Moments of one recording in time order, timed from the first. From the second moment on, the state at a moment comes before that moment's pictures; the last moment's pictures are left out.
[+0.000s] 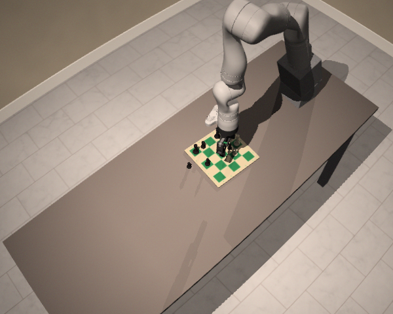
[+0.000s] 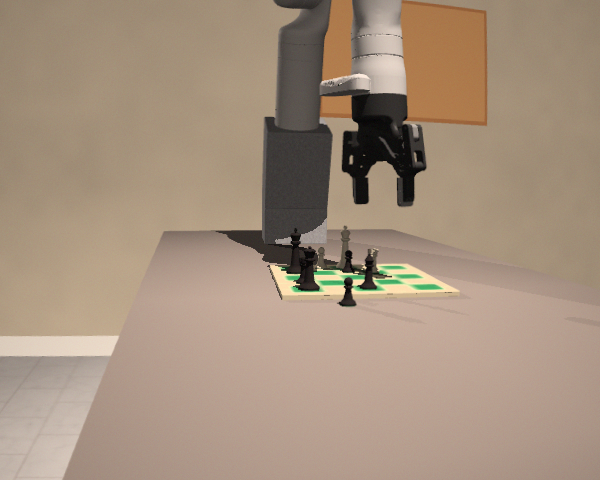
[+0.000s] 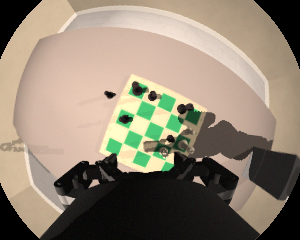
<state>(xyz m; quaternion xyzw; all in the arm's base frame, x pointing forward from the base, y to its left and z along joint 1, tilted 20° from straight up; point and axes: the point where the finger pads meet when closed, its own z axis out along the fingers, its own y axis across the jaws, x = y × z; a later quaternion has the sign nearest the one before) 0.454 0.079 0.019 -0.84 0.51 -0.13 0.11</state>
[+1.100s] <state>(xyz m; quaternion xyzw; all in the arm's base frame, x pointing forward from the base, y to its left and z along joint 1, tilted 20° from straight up) 0.408 0.076 0.011 -0.71 0.69 -0.12 0.12</state>
